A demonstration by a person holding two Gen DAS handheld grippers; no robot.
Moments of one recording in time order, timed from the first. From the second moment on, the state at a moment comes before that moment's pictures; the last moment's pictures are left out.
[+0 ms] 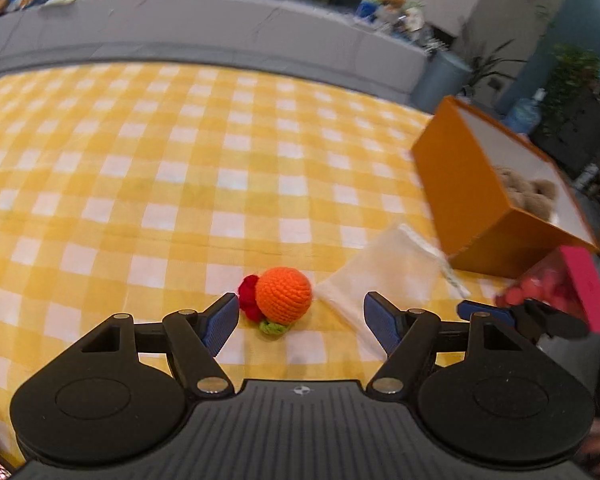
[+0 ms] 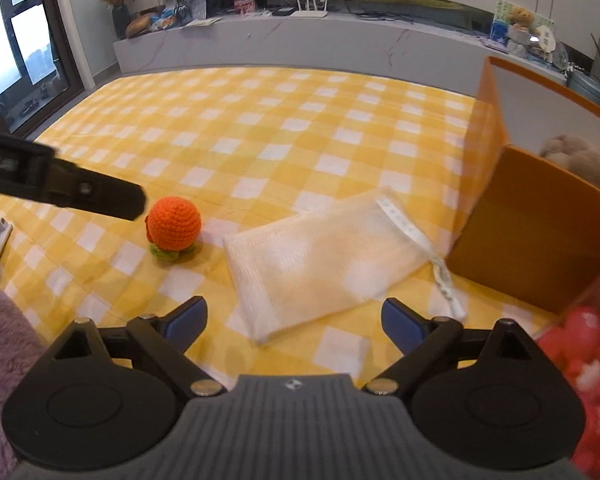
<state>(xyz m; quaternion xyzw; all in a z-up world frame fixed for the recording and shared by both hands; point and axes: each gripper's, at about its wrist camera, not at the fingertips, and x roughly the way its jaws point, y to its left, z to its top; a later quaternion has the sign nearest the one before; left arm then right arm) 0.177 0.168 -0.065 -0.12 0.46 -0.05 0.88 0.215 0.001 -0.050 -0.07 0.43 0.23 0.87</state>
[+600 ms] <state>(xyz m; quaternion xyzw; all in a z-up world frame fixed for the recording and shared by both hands) 0.198 0.170 -0.096 -0.15 0.49 -0.01 0.86 0.250 0.011 -0.082 -0.06 0.42 0.23 0.87</state>
